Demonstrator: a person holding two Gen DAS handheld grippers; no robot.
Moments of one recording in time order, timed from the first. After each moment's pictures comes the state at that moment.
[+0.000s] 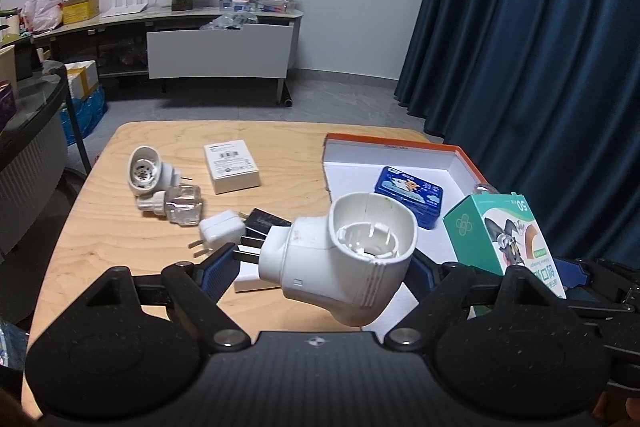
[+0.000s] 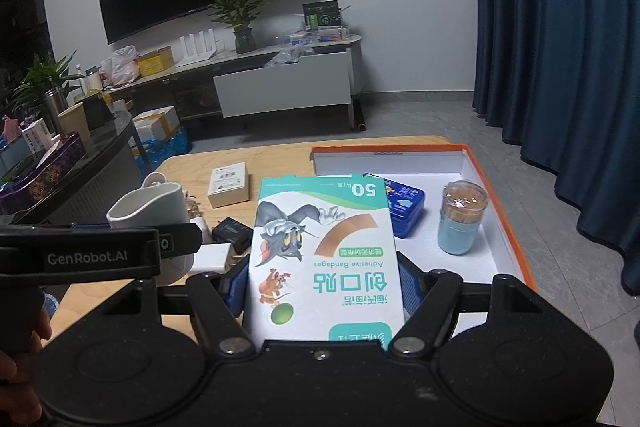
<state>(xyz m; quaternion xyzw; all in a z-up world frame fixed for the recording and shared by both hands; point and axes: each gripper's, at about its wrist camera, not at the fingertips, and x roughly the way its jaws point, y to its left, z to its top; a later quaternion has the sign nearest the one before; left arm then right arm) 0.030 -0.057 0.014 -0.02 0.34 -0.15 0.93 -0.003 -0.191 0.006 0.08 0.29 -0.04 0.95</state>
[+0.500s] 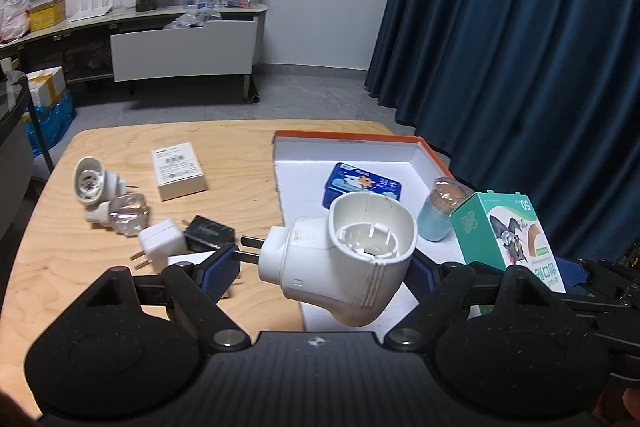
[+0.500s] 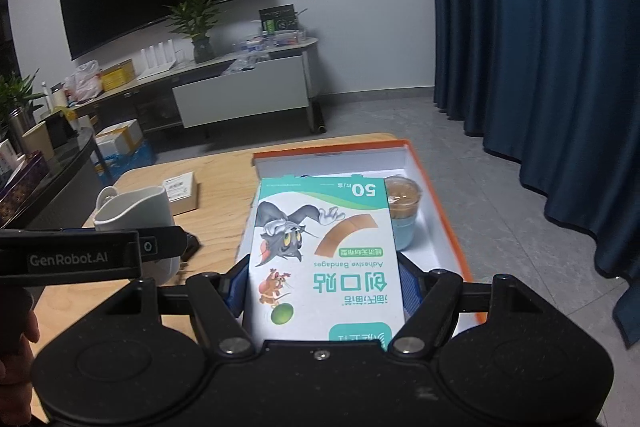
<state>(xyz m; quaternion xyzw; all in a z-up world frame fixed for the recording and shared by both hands) 0.040 -0.096 0.013 -0.01 0.34 -0.19 0.92 -0.012 -0.231 0.004 0.10 0.28 -0.10 0.95</state>
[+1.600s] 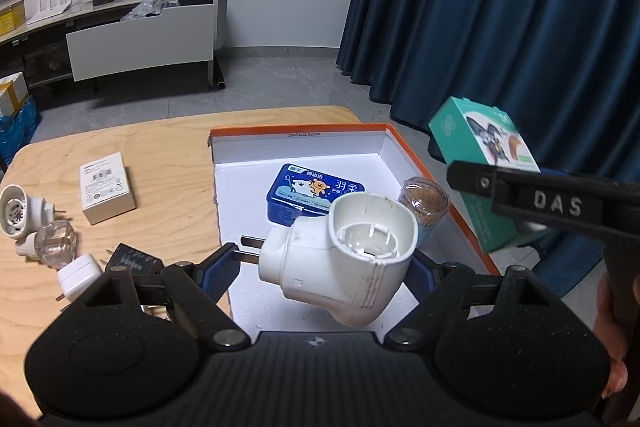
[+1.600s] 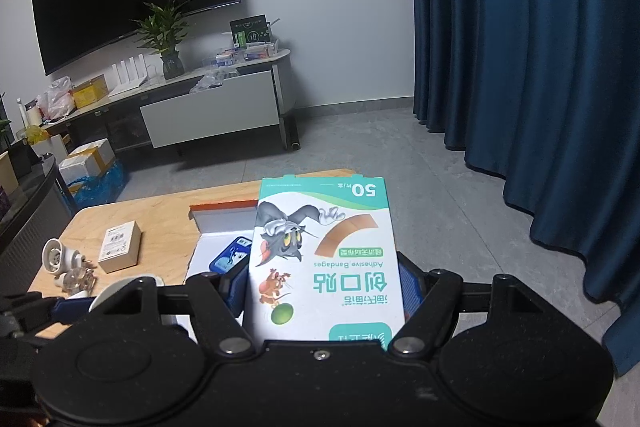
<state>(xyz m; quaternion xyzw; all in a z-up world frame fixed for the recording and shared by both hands) 0.086 -0.156 -0.005 0.01 0.37 -0.22 0.90 0.061 -0.297 0.016 0.10 0.28 -0.11 0.95</state>
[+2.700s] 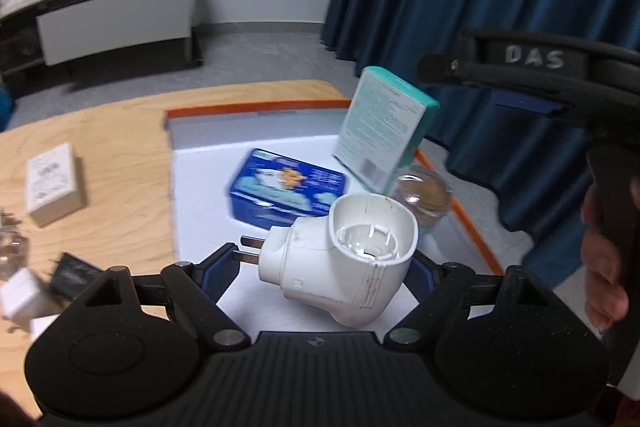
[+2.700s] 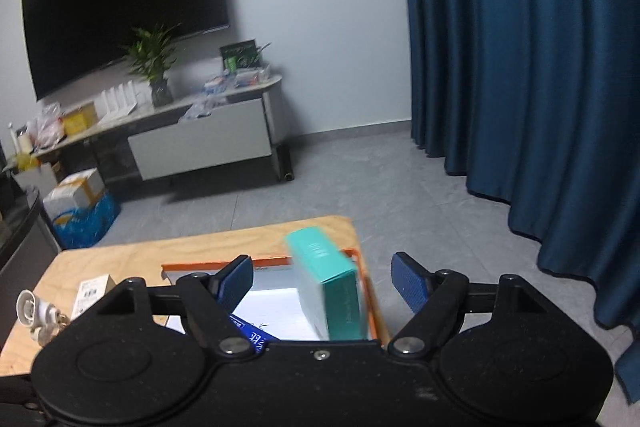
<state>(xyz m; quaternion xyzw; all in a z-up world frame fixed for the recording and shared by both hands) 0.115 -0.186 -0.026 0.01 0.40 -0.25 0.88 0.099 -0.330 0.021 0.11 0.23 -0.13 0.96</state>
